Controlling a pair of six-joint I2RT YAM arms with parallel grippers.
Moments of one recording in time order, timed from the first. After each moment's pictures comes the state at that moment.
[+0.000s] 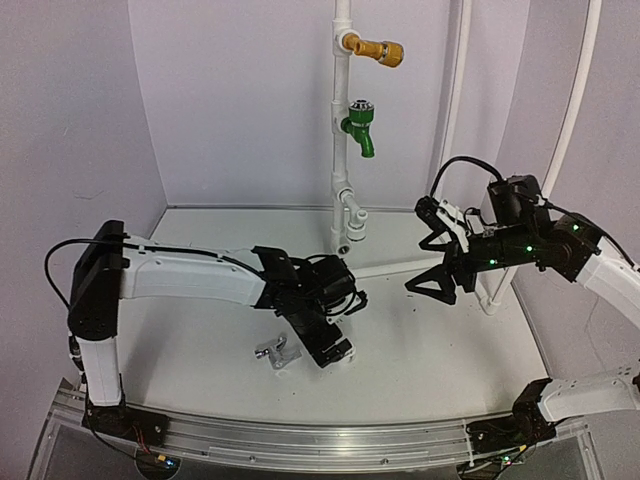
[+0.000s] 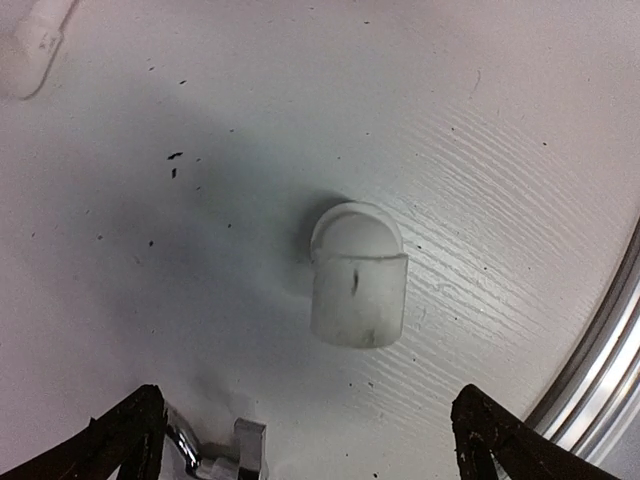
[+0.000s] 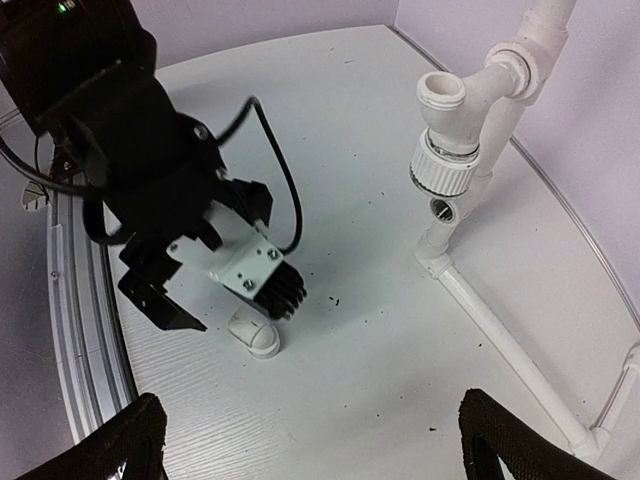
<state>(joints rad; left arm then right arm) -1.19 1.95 1.51 -0.73 -0.07 -0.13 0.65 1.08 1.14 -0.71 -0.37 -0.35</state>
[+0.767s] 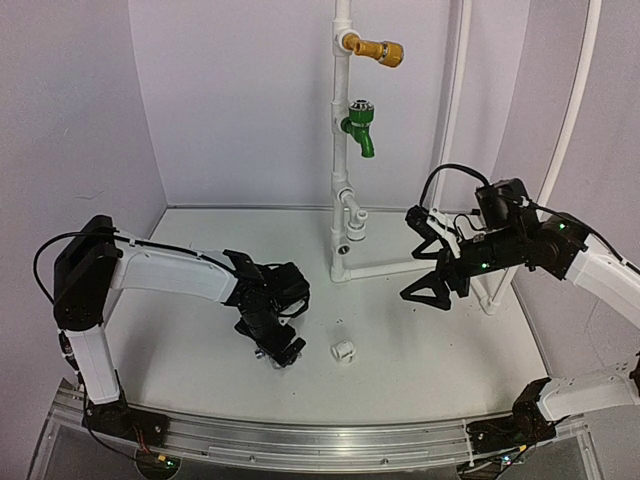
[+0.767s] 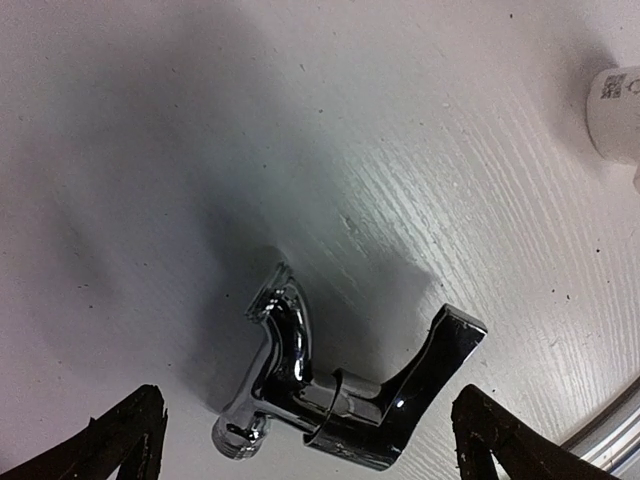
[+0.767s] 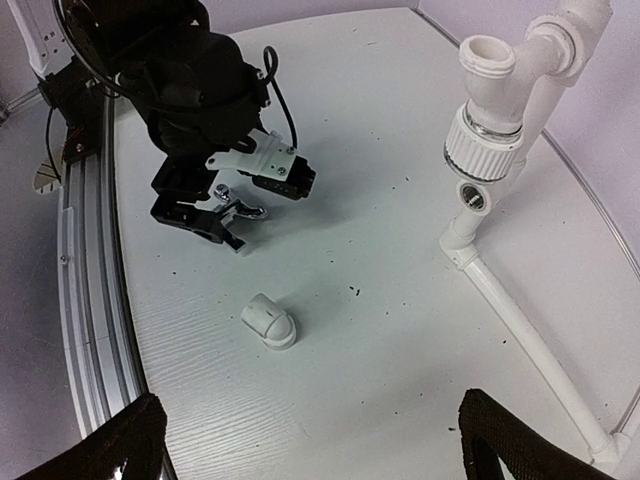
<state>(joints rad) -1.04 1.84 1.23 -0.75 -0.04 -0.34 0.65 1.13 1.13 -0.71 -0.42 -0.37</state>
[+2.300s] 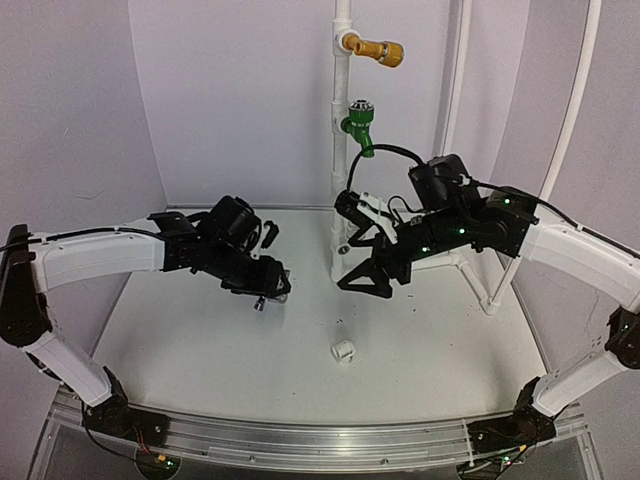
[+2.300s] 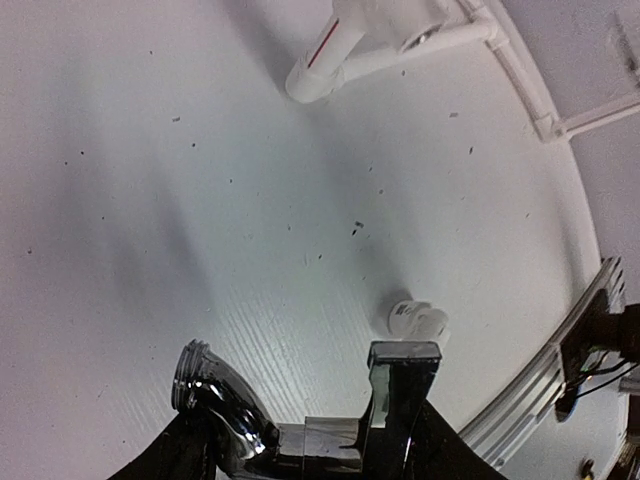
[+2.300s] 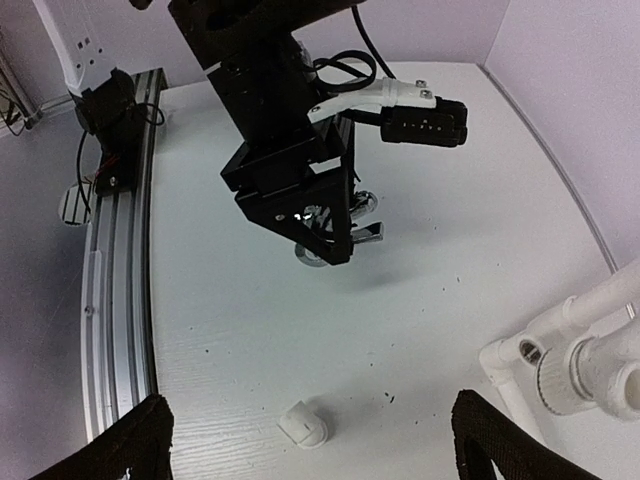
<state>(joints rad) -0.87 1.49 1.18 -0.55 0.08 -0.57 0.90 1.43 1.42 -0.61 -0.34 -0.31</state>
